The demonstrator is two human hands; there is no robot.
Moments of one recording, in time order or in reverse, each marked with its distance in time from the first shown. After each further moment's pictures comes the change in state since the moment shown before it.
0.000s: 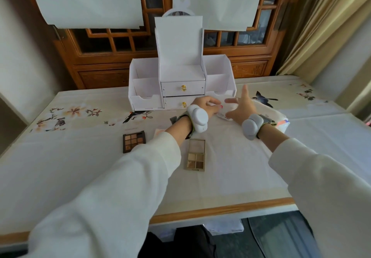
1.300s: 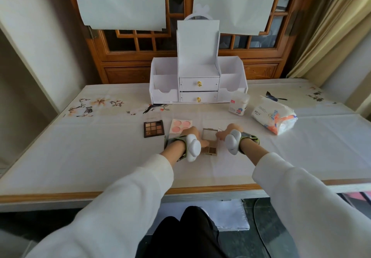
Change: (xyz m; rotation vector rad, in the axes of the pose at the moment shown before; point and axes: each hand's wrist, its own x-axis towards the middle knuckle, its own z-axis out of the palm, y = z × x) left_hand -0.082 -0.075 -0.019 0.647 -0.146 -0.319; right_hand -0.053 0.014 0.078 -0.427 -0.244 0.162
